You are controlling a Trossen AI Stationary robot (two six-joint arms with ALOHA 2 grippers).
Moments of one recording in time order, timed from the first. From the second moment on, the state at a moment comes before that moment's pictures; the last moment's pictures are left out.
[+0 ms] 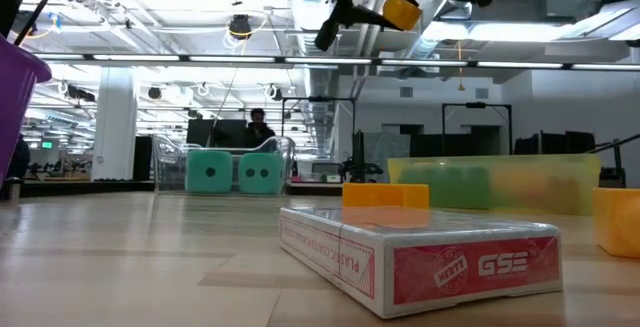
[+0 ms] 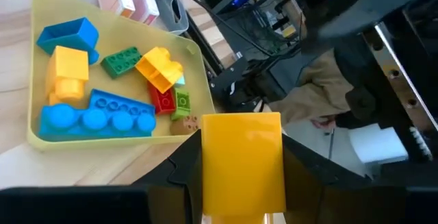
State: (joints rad) left arm 0.05 1.79 1.49 -0.10 -0.12 -0.93; right arm 0.18 0.95 0.78 -0.07 0.52 0.17
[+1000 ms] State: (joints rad) left arm 0.06 1.79 1.49 -0.01 -0.08 -0.97; right arm 0.24 1.13 0.85 -0.07 0.76 0.14
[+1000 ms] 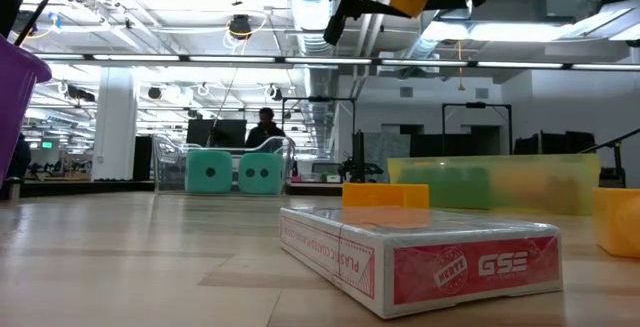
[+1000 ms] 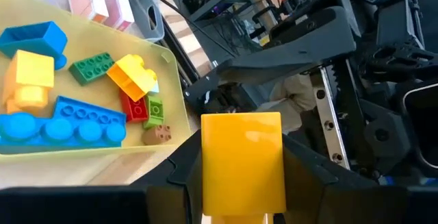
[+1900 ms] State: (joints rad) left arm 0.07 1.79 1.49 0.00 -0.07 -1.00; right arm 0.24 1.13 0.85 -0.11 0.73 0.08
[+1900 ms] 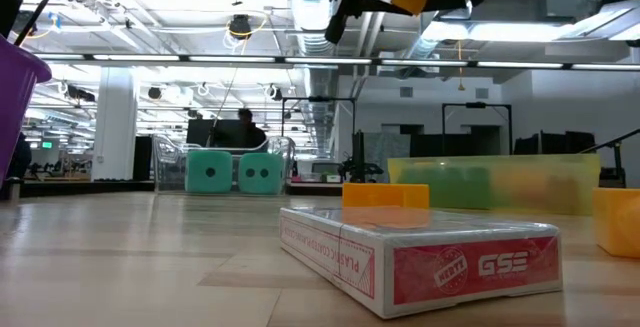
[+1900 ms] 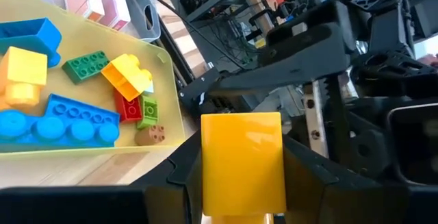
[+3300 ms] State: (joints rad) left arm 0.09 1.47 1.49 -0.51 -0.40 -0.63; right arm -0.03 1.15 0.96 -1.12 0.47 1.17
